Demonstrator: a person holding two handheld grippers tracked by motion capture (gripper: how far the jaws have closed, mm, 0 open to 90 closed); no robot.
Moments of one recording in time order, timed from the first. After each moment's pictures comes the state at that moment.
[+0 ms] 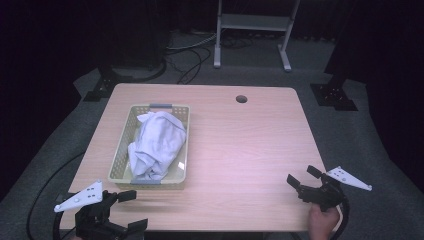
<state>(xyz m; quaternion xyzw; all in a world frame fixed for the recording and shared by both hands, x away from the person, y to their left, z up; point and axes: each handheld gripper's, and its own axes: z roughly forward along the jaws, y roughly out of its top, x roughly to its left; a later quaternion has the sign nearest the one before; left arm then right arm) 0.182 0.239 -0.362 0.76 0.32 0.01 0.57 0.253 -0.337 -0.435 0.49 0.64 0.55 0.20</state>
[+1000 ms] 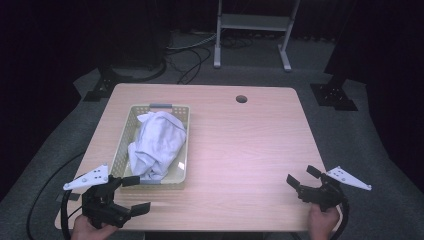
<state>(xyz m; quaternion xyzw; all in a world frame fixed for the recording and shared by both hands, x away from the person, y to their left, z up) 0.218 0.241 -0.356 0.77 0.31 0.01 0.57 0.254 -0.337 -0.435 0.49 0.64 0.55 0.20</state>
